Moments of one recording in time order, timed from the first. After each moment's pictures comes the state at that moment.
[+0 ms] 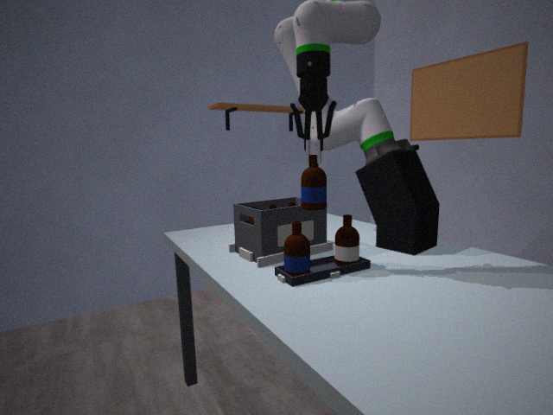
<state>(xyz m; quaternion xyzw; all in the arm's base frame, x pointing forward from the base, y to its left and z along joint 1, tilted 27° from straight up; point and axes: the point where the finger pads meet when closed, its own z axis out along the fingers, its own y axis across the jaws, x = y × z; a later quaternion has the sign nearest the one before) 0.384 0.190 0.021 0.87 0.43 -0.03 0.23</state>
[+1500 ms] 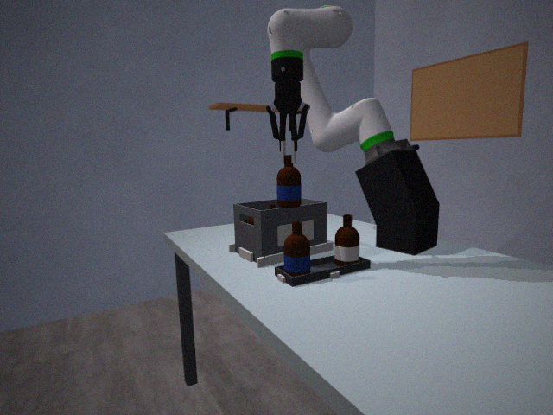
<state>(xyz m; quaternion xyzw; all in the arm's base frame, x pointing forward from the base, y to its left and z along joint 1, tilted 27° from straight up) 0.428 0.125 0.060 0.87 0.43 -0.03 0.23</state>
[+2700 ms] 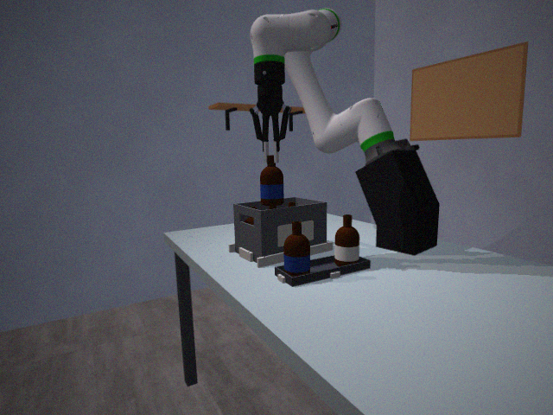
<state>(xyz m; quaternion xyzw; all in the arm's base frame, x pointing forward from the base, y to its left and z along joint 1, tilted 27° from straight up) 0.461 0.075 0.090 0.87 0.43 -0.03 0.23</state>
